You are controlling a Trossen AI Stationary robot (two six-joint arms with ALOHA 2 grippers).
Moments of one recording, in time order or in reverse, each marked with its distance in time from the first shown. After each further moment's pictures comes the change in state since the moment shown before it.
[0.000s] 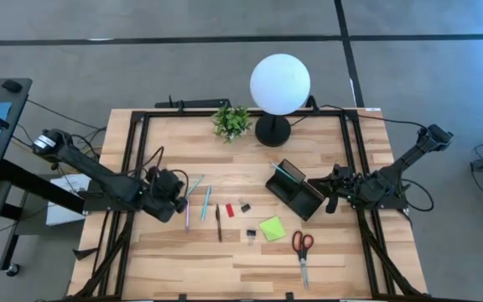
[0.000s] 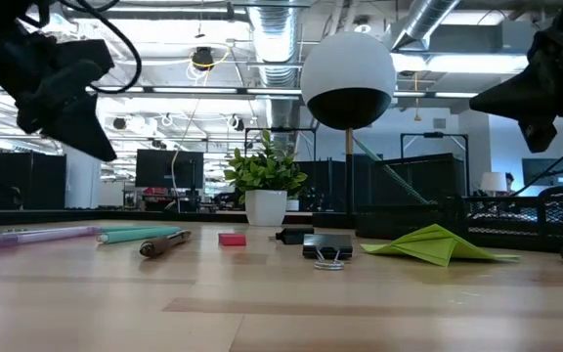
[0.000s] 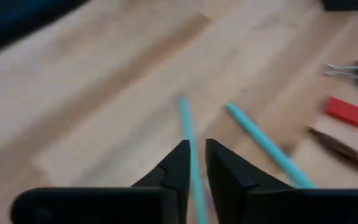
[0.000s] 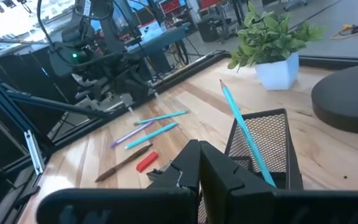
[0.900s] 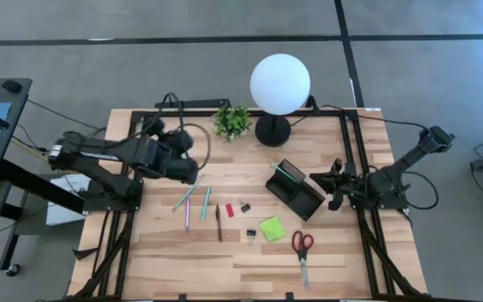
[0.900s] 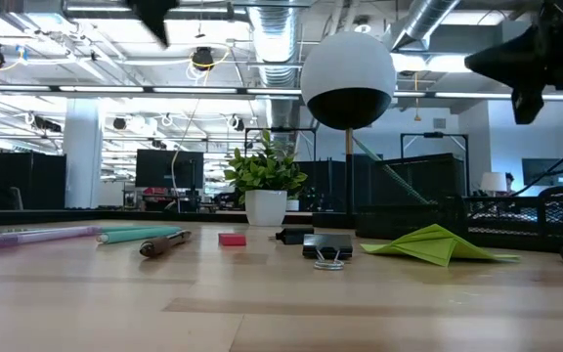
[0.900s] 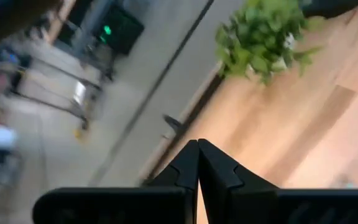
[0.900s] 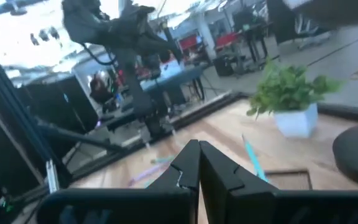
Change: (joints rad) left arm 0.314 0.280 0.855 -0.853 -0.229 0.457; right arm -0.022 -0.002 0.000 0.265 -0.035 -0.235
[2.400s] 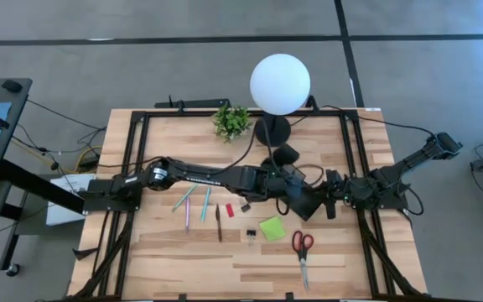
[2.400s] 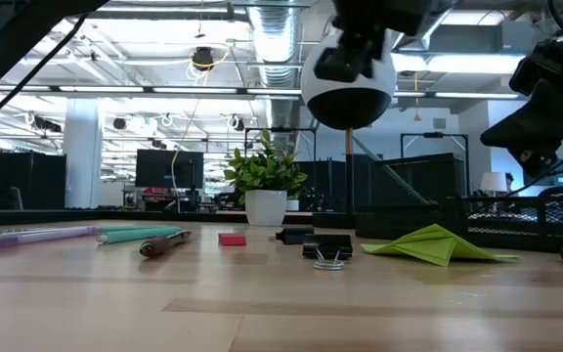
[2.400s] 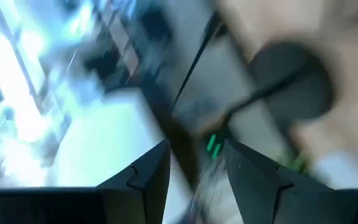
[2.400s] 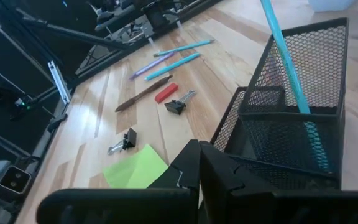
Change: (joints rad) left arm 0.017 0.986 0.965 0.697 -0.211 1.779; right arm -0.152 0.003 -0.001 -0.441 -0.401 0.328
